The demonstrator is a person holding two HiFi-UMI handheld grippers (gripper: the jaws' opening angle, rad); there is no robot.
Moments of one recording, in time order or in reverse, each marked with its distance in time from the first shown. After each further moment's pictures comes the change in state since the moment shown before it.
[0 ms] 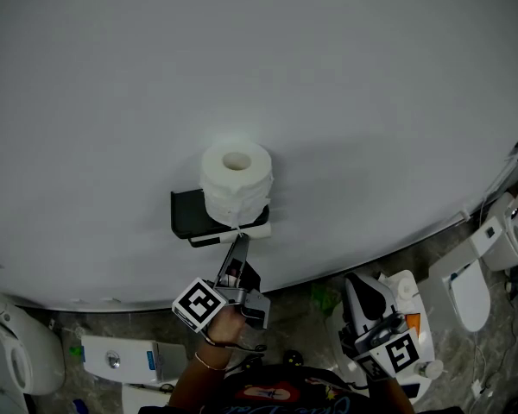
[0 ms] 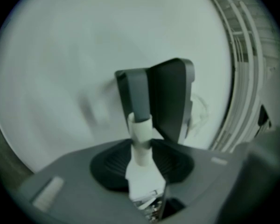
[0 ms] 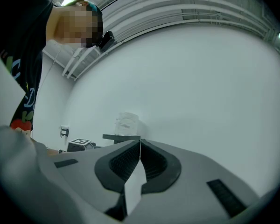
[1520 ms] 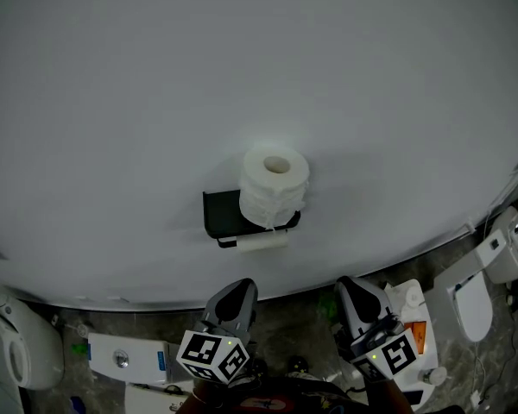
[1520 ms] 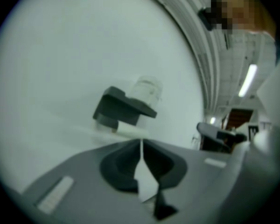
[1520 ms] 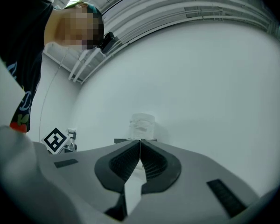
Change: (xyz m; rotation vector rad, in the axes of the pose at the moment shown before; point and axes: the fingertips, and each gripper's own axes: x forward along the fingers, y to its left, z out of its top) left arm -0.093 -0.027 -0.005 0.888 0.240 0.118; right arm 0.034 0.053 0.004 0.005 -0.026 0.089
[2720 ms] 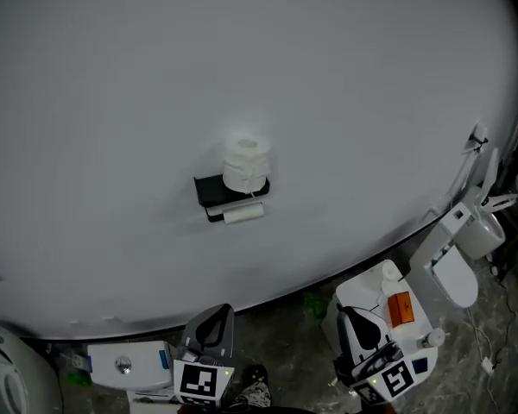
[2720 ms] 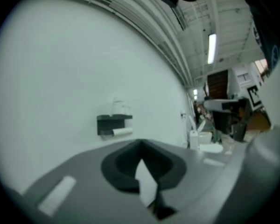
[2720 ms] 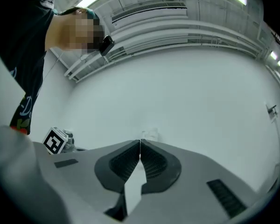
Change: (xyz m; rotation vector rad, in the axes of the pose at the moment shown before) left arm -0.155 -0.057 -0.005 0.451 0.011 -0.084; right arm -0.161 0.120 0.031 -0.066 -0.088 -0.192
